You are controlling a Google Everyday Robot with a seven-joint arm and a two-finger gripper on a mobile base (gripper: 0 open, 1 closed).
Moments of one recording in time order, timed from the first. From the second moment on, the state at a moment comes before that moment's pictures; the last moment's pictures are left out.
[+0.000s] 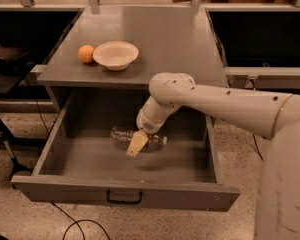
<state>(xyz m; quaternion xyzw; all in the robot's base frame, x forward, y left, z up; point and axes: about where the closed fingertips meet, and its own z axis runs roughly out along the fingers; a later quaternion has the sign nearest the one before) 0.596 0.047 0.623 -0.59 0.77 0.16 0.16</state>
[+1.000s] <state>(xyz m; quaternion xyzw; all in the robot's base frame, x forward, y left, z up) 0.572 0.026 0.641 -0.56 0.78 0.20 0.22</state>
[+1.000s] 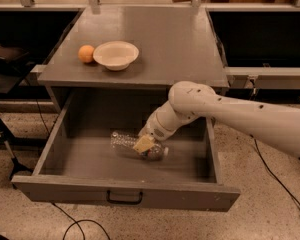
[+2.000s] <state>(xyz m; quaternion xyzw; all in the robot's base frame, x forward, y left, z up) 0.553 0.002 0.697 -0.56 0.76 0.21 0.25</state>
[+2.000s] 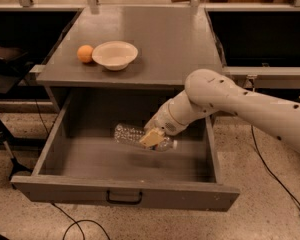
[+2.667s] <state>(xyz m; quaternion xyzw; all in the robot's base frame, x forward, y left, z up) 0.557 -0.042 0.817 -0.58 0.75 0.15 0.30</state>
